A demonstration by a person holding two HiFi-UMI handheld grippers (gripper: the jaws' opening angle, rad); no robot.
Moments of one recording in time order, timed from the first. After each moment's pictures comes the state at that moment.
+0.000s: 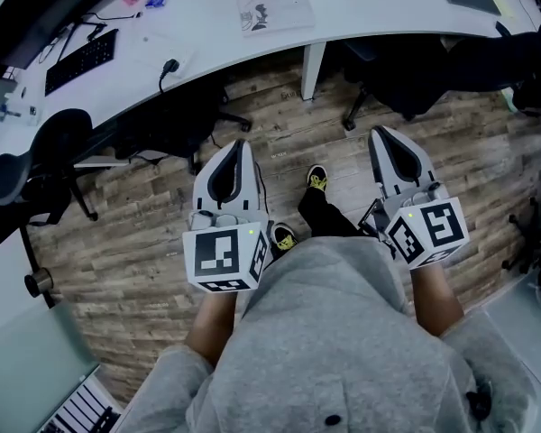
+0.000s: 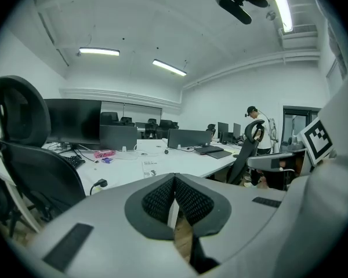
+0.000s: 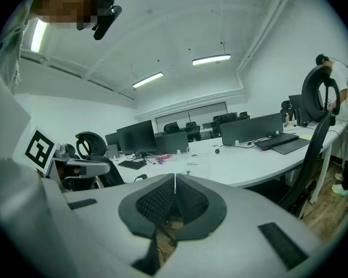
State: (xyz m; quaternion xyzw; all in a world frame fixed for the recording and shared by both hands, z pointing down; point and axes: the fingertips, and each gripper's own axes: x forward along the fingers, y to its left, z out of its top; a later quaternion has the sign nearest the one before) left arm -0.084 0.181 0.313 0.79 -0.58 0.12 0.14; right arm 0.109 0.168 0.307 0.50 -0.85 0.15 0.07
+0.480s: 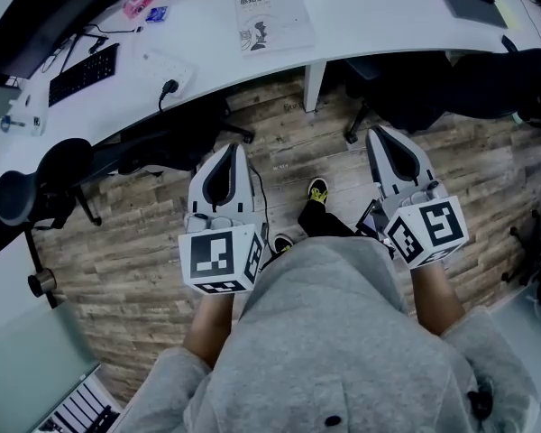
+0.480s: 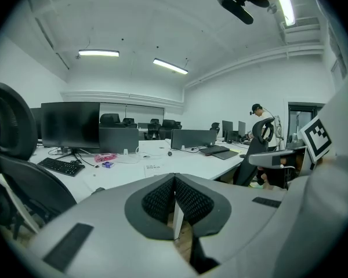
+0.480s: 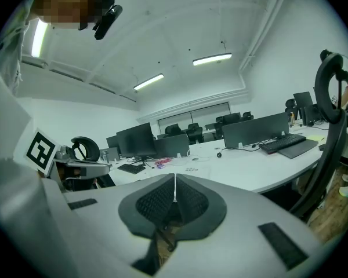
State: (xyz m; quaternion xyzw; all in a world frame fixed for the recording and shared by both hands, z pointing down) left arm -0.079 0.132 0.305 0.78 -0.59 0.13 0.13; right arm 0.119 0.111 0.301 0.48 -0.86 0.15 0.06
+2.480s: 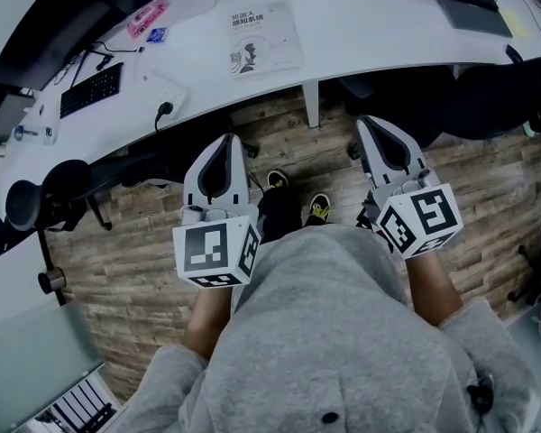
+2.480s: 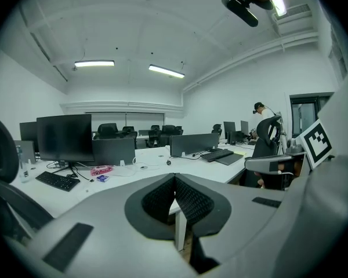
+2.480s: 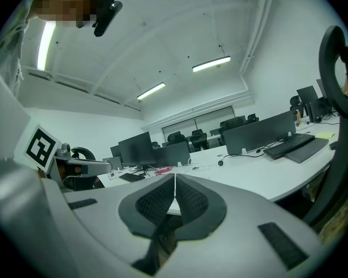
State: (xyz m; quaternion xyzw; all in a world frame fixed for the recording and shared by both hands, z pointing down) left arm -0.024 0.081 0.280 0.78 -0.61 0.13 0.09; right arm 0.161 0.056 0.296 0.46 -0.88 0.15 0.01
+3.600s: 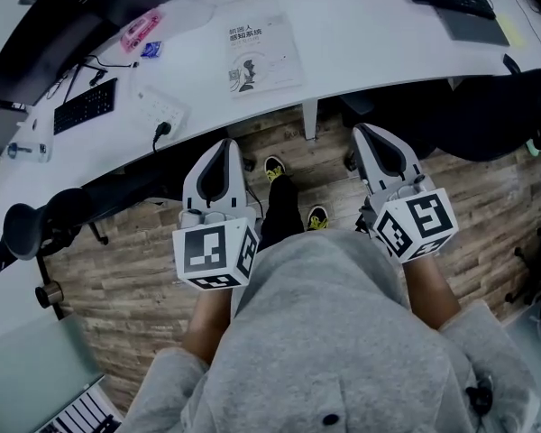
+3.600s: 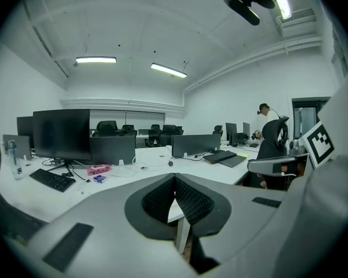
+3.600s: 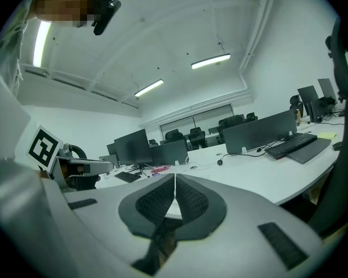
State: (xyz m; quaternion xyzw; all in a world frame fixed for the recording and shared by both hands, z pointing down) left arm -0.042 0.039 0.290 0.78 -0.61 0.12 0.10; right arm 0.146 0.023 0.304 0.46 -0.87 0.15 0.02
